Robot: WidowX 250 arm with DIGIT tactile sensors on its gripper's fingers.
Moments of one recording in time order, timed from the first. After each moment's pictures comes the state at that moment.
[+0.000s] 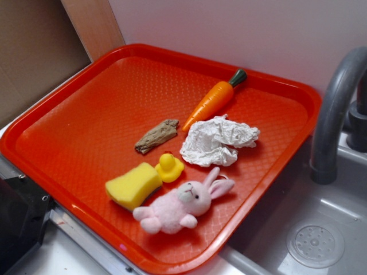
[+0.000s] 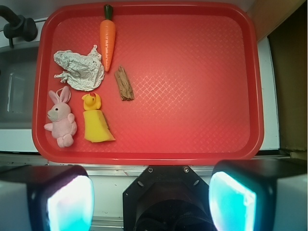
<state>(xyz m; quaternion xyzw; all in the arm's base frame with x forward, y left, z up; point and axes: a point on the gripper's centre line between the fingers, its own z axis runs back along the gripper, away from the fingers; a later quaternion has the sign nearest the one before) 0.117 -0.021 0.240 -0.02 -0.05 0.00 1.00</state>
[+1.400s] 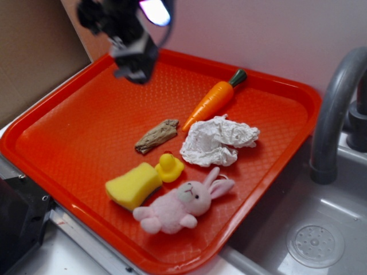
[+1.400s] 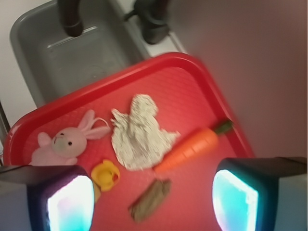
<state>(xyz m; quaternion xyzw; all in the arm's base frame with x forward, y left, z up) 0.232 -0.152 0.162 0.03 -0.10 -0.55 0.83</state>
